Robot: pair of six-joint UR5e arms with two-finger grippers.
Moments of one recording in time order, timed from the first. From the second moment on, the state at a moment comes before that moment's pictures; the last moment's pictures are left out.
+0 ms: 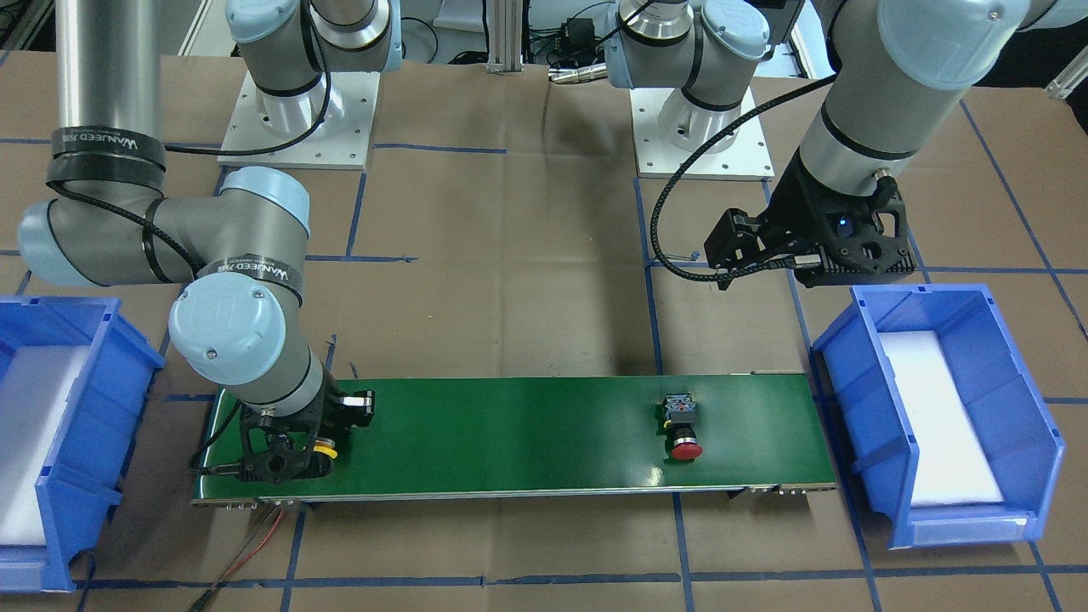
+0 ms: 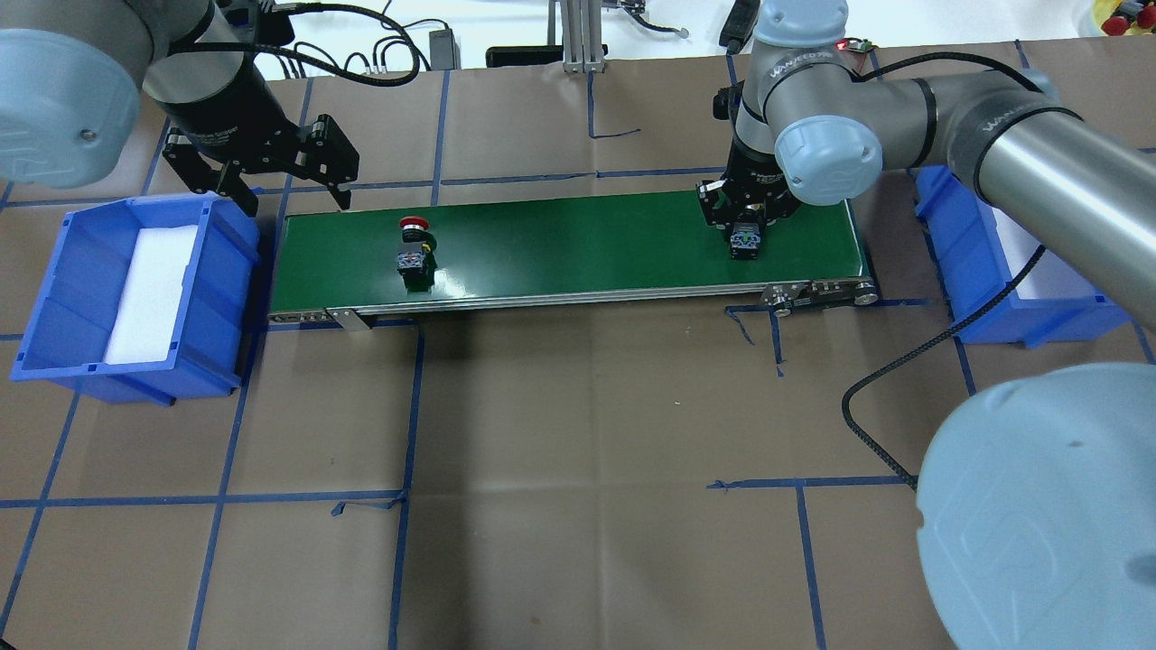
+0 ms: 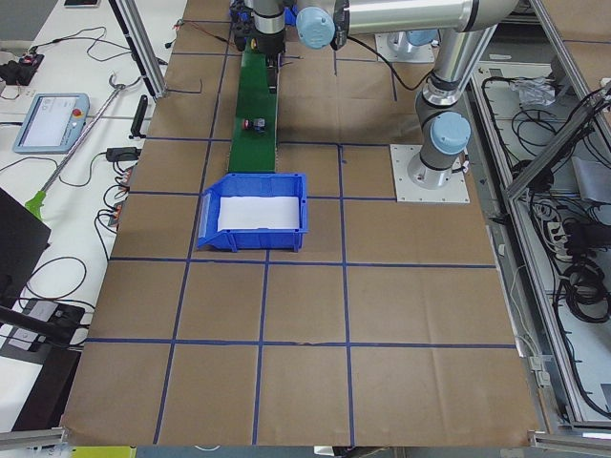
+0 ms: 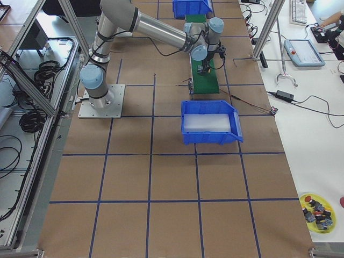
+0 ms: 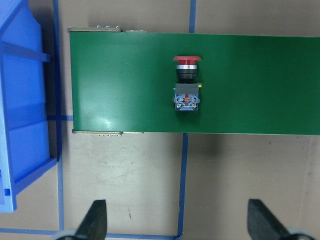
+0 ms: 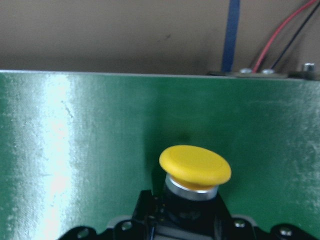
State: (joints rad) left arm -1.51 -1.67 -1.55 -1.48 1.58 0.02; right arm 1.62 -1.09 1.54 -1.96 -1.59 0.00
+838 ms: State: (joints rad) left arm -1.51 -1.66 -1.56 -1.48 1.58 0.02; right arm 1.23 -1.27 1.44 -1.73 -1.63 -0.49
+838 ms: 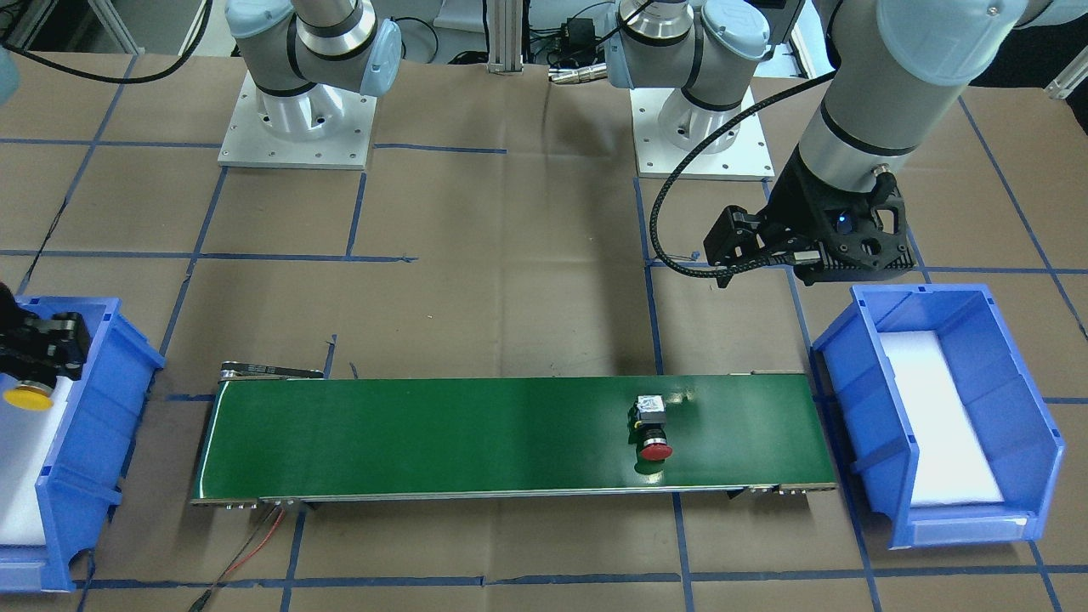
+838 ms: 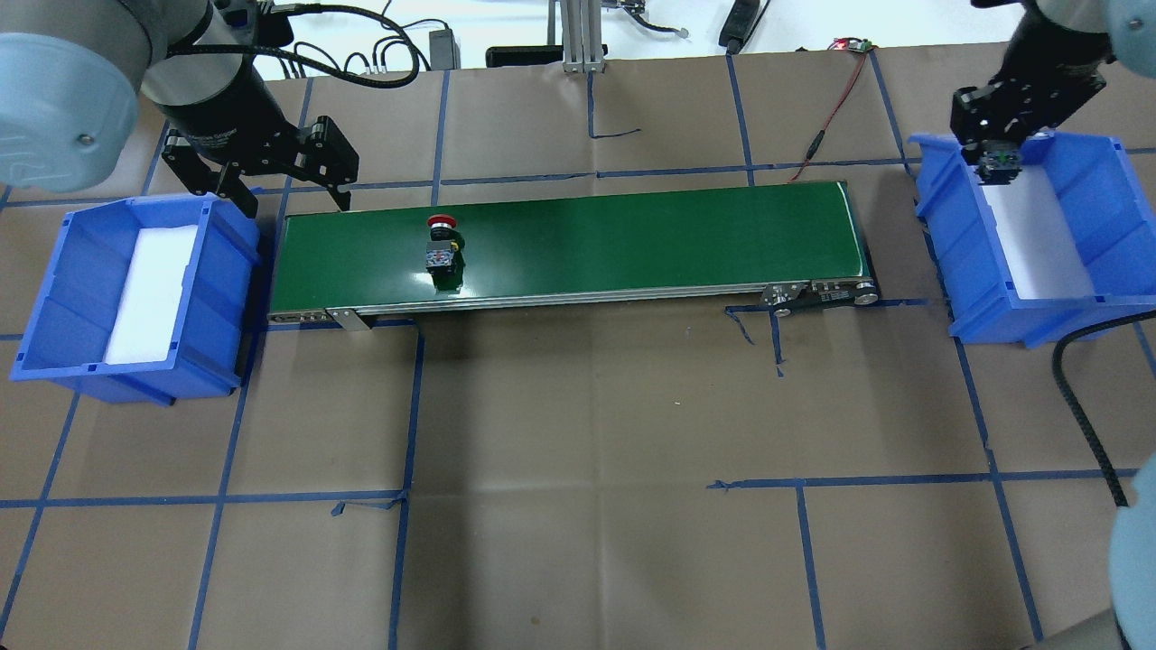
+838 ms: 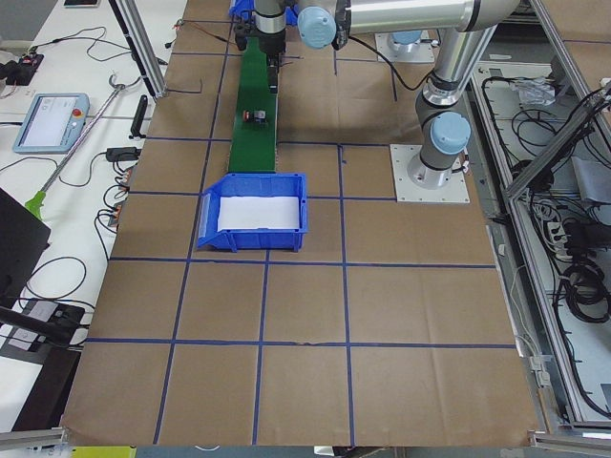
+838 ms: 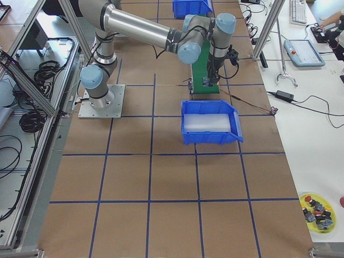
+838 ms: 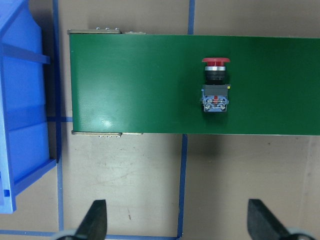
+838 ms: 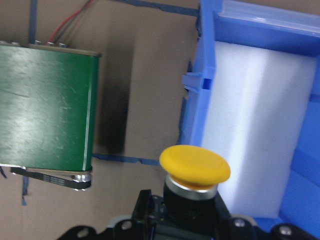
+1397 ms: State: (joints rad) left arm -1.51 -1.66 -1.56 -1.48 1.58 0.02; right arm 1.05 -1.26 1.62 -1.96 -1.58 -0.71
